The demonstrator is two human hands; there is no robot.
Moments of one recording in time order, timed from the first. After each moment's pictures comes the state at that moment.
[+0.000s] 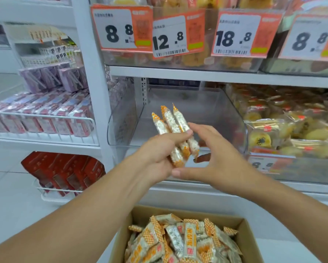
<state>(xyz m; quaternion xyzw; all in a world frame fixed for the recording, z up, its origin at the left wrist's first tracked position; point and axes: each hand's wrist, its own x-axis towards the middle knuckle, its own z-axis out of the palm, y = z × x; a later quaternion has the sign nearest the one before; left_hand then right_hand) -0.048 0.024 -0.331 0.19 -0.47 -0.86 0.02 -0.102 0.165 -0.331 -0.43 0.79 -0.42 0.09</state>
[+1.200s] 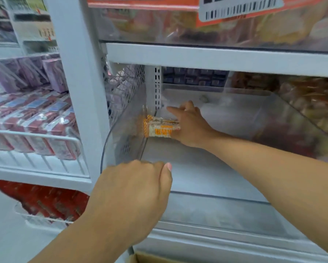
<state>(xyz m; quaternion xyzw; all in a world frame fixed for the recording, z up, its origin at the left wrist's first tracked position) -0.038 -0.078 -0.377 0.19 -0.97 0.00 0.12 -0.289 -0.058 -0.402 -0.47 0.86 -0.19 -0.01</state>
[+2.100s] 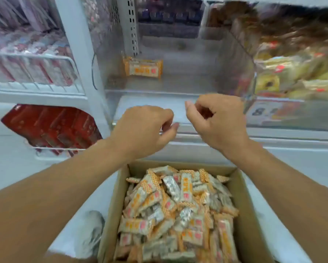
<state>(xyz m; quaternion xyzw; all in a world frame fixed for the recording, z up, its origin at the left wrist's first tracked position) -0.006 -0.003 -0.403 -0.06 -0.96 -0.08 0.25 -0.111 0.156 -0.402 -0.44 0.78 -0.35 -0.28</state>
